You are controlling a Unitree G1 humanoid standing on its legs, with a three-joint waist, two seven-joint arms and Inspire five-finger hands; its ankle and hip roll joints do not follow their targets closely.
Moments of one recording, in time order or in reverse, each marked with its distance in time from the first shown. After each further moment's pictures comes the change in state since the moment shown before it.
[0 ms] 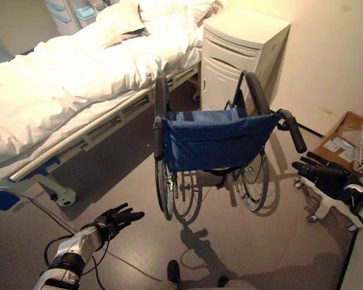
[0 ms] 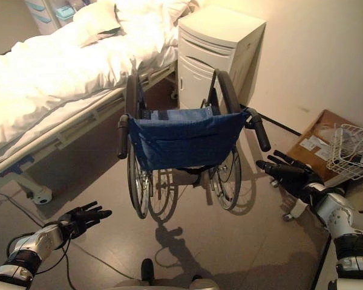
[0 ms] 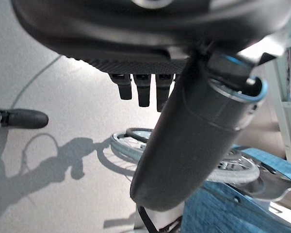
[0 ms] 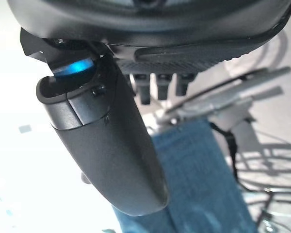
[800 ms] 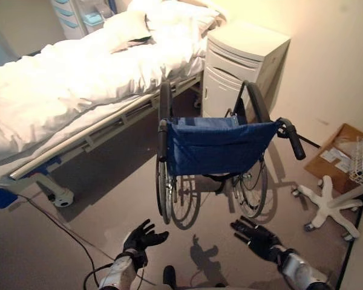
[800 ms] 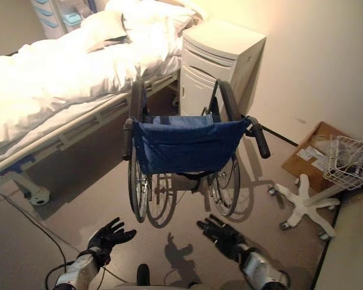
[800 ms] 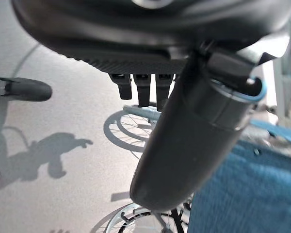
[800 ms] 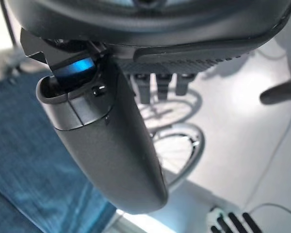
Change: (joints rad) left arm 0.192 -0.353 -0.124 0.058 0.268 -0.467 0.068; right arm 0.247 0.688 0.253 0.249 -0.205 -0.362 0.000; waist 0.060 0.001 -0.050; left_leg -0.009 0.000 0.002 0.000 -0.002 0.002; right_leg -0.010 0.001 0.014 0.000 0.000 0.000
